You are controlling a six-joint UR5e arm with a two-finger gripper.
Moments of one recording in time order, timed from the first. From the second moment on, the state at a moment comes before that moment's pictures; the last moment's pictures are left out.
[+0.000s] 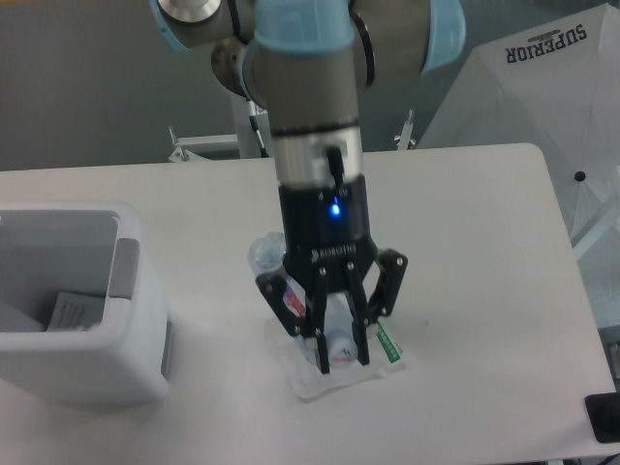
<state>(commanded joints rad) 2.34 -1.85 -1.28 -0.67 1.40 -0.01</state>
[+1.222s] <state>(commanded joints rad) 2.00 -1.88 -1.23 -0.66 1.36 -0.01</state>
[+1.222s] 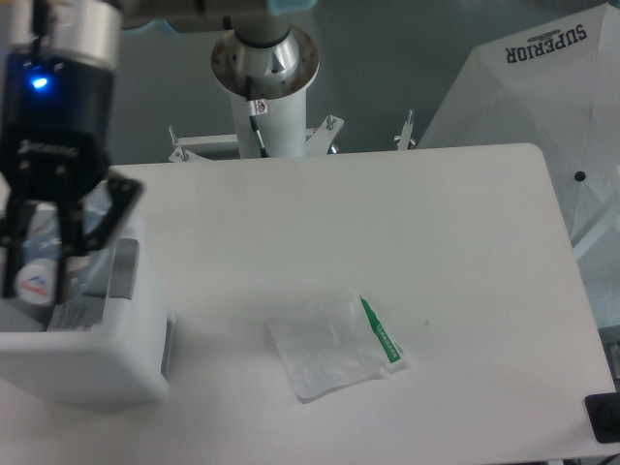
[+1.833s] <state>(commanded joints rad) 1.98 -1.93 -1.24 -0.66 1.36 -0.04</state>
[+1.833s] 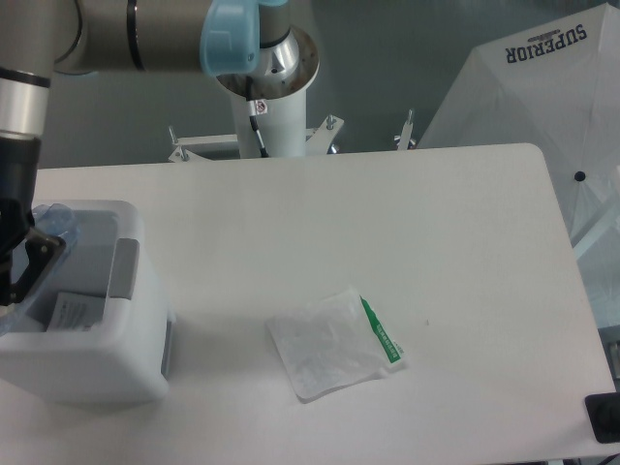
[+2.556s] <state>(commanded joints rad) 2.10 -1.89 -1.38 -0.66 1.37 -0.04</state>
